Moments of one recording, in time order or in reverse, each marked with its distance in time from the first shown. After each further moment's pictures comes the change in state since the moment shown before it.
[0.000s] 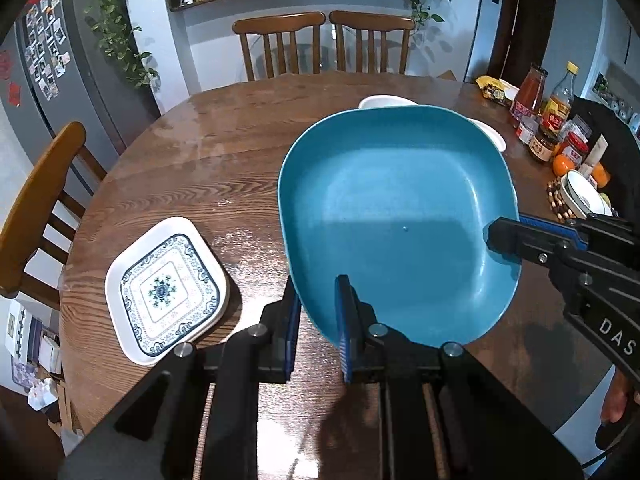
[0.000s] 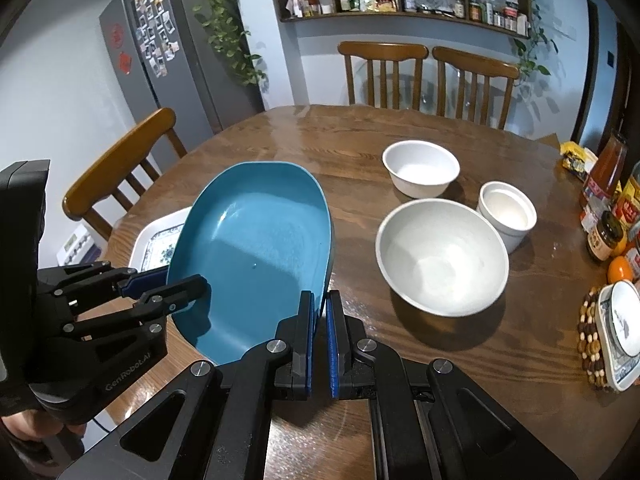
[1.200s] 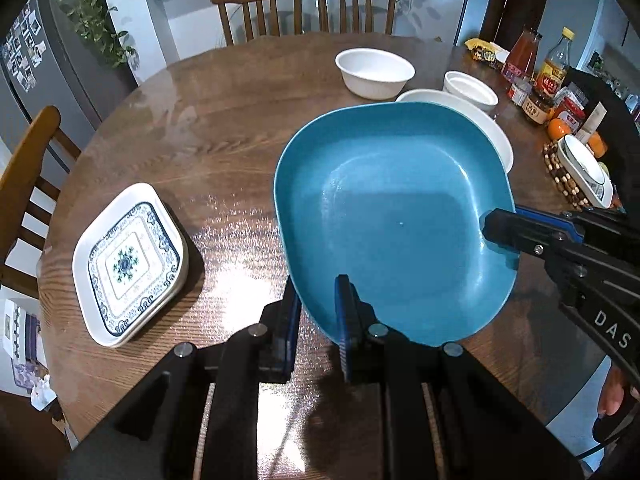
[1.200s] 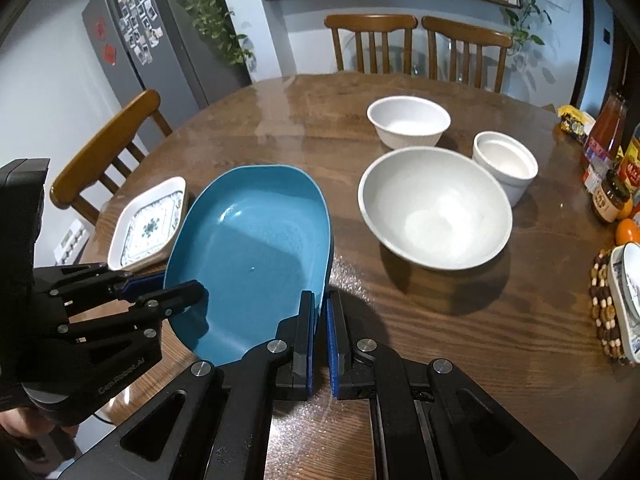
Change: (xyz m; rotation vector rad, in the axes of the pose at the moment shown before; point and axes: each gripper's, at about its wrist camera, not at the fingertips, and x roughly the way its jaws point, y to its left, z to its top) left arm 0.022 -0.029 -0.014 0.028 0.119 -0.037; right arm 0.018 -0.018 -0.025 0.056 0.073 -0.009
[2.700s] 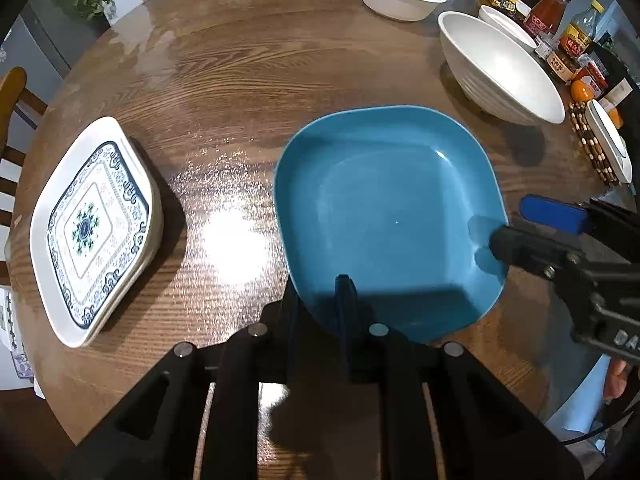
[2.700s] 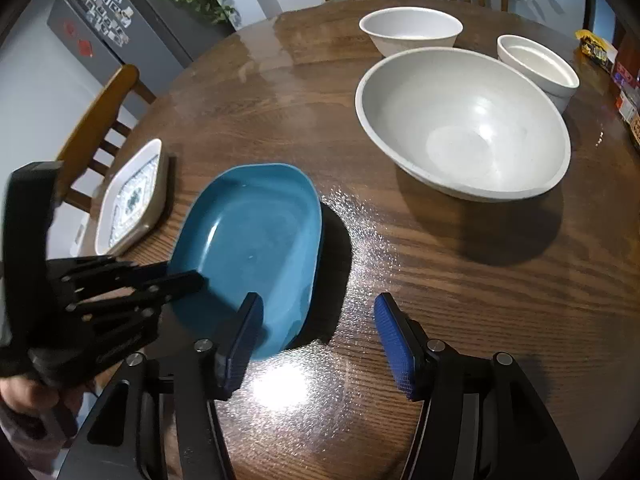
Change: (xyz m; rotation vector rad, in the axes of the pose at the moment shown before) left arm 0.060 0.022 -0.025 -0.009 0.231 -0.048; right arm 0.061 -0.018 -0.013 0.108 0.223 0.071
